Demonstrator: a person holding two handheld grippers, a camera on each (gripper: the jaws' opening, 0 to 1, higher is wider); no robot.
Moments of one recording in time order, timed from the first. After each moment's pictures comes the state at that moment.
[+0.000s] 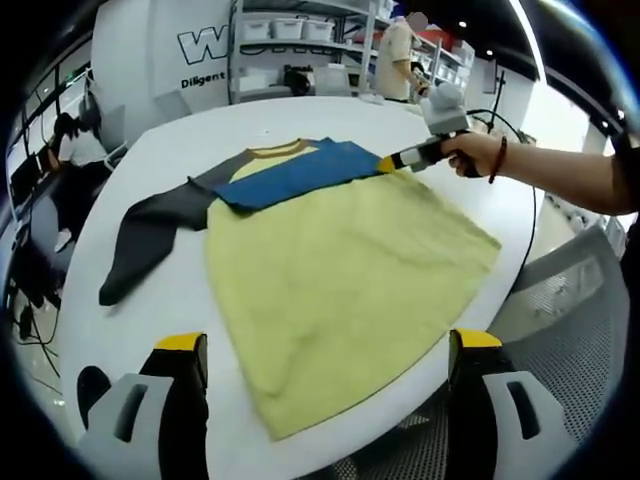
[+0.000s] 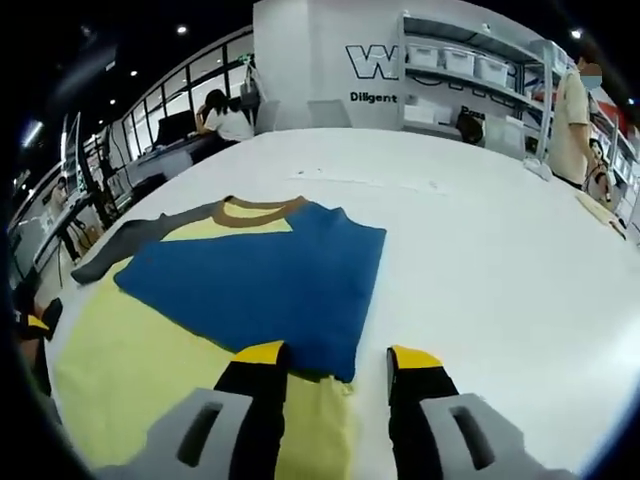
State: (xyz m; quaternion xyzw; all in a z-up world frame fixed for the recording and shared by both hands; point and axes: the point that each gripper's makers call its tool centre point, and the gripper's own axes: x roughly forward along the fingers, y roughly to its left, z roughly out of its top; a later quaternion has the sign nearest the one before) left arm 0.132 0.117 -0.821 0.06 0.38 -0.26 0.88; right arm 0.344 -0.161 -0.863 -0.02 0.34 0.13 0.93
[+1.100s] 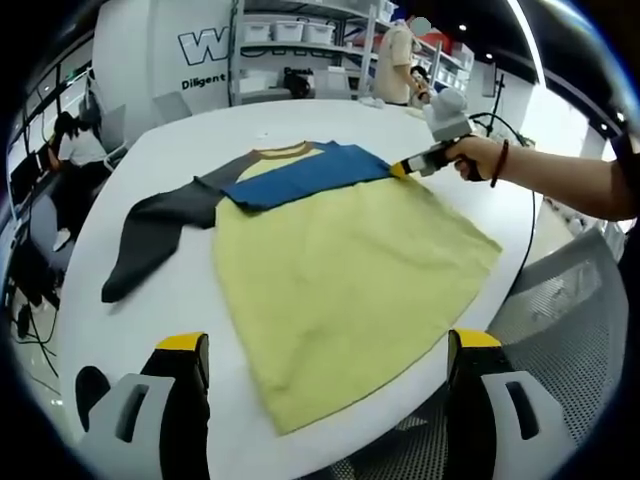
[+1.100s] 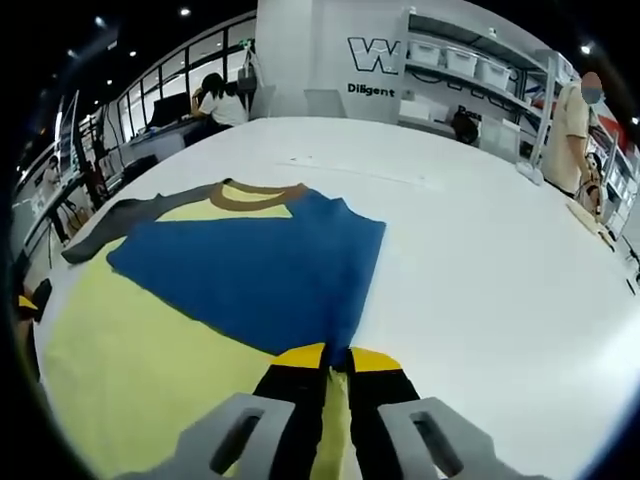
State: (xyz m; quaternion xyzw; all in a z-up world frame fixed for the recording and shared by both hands) left arm 0.133 0.115 -0.820 0.06 0.38 -0.26 0.88; right arm 0.334 -0.181 -0.864 -0.07 0.37 0.11 0.92
